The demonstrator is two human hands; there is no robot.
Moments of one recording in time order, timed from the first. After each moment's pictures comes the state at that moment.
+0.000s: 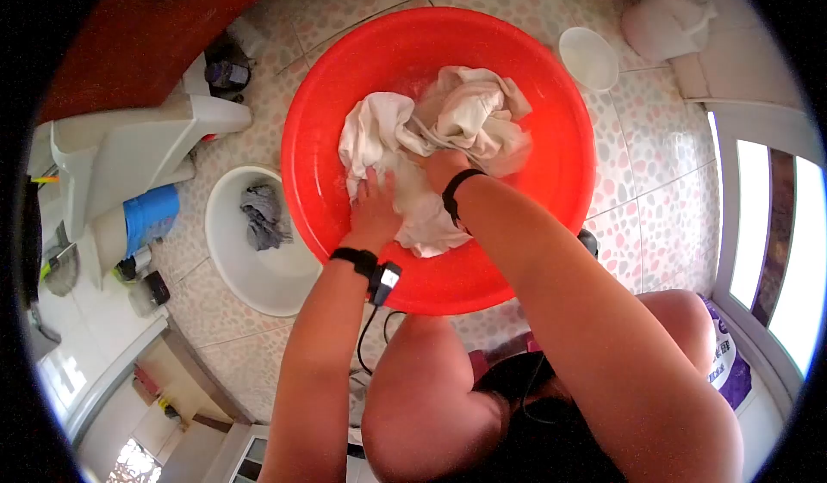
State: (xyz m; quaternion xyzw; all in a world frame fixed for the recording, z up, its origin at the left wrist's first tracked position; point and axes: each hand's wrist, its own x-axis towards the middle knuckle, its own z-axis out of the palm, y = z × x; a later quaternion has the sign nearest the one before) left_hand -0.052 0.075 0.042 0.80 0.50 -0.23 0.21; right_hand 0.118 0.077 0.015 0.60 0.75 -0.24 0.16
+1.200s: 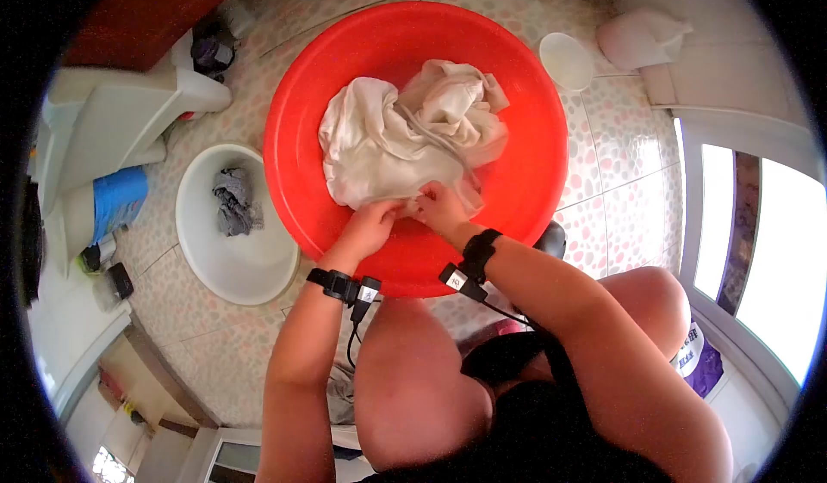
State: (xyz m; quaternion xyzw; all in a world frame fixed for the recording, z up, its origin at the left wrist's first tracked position) left_hand -0.062 0.036 0.060 0.73 0.43 0.05 0.53; right_hand 0.098 -0.020 0.036 0.69 0.19 -0.62 -0.32
